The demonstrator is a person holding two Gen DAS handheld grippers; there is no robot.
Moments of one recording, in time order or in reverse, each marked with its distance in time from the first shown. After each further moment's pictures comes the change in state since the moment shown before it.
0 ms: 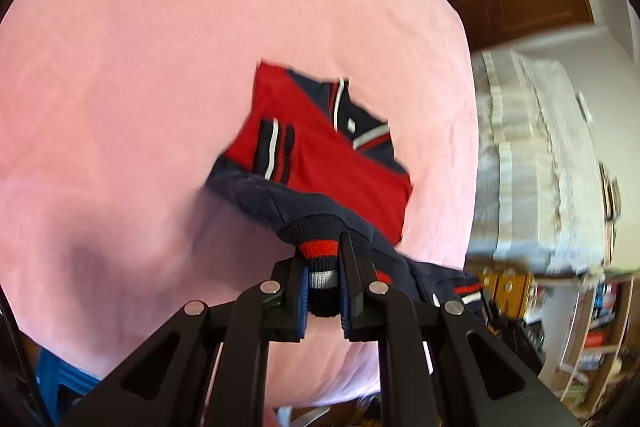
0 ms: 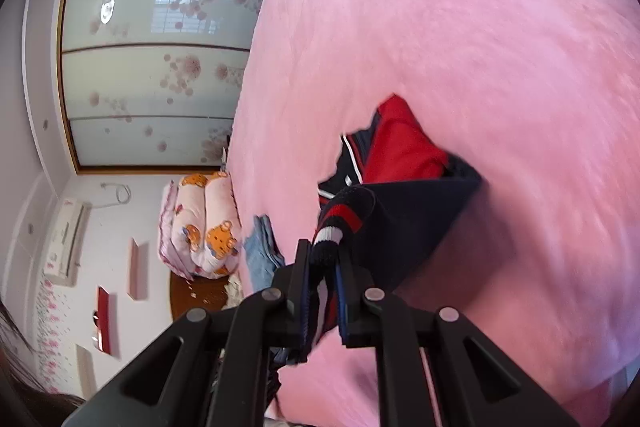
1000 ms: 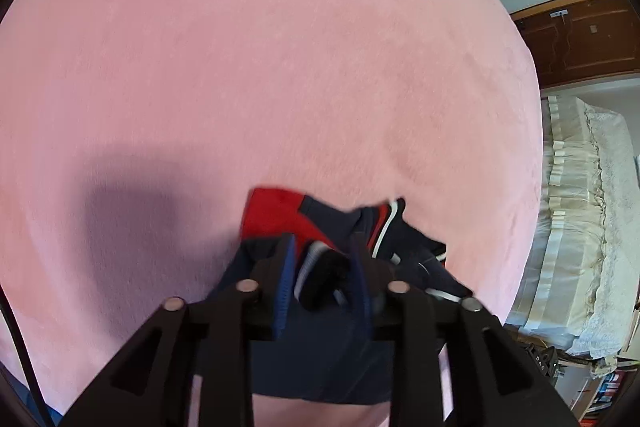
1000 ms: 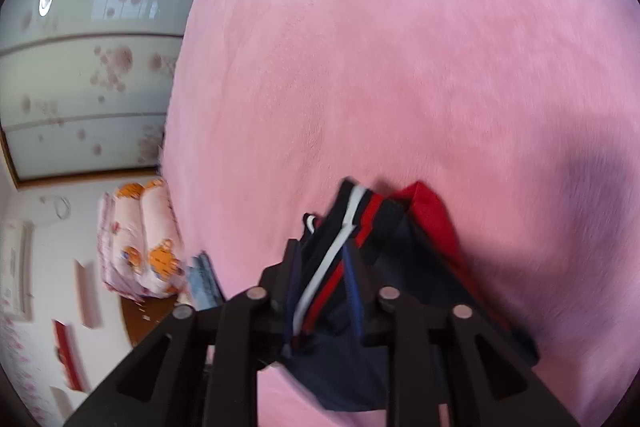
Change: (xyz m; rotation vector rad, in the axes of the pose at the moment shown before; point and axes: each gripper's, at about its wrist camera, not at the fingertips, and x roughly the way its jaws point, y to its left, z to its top) left arm 0.129 -0.009 0.143 -0.123 -0.024 0.190; right arm 0.158 0.001 0.118 0.010 0.078 -0.253
